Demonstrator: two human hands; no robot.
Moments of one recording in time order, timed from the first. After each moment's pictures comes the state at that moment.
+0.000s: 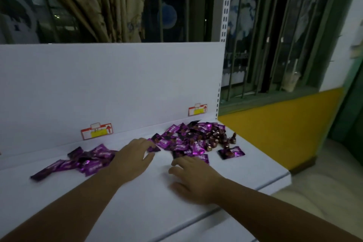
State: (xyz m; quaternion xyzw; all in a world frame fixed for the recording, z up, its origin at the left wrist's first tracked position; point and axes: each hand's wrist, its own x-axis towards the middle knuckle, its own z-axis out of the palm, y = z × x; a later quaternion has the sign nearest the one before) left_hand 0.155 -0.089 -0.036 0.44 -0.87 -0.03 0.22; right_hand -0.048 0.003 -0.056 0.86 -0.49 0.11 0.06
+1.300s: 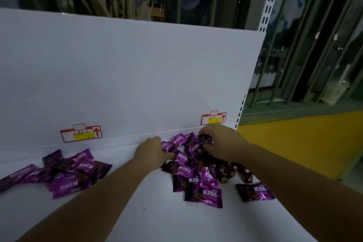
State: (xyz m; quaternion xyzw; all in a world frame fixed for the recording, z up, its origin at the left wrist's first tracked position) left_hand 0.073 -0.199 -0.061 0.62 -0.74 -0.18 0.17; right_hand -0.135 -0.148 0.003 0.79 -0.61 0.10 -0.02
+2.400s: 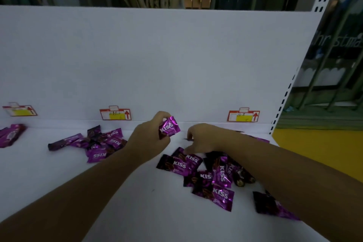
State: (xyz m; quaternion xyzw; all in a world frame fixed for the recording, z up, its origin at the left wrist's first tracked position) left_hand 0.112 -0.153 -0.034 0.54 -0.76 -0.06 0.36; right_hand -0.068 -0.196 -0.006 0.86 -0.48 -0.07 -0.13
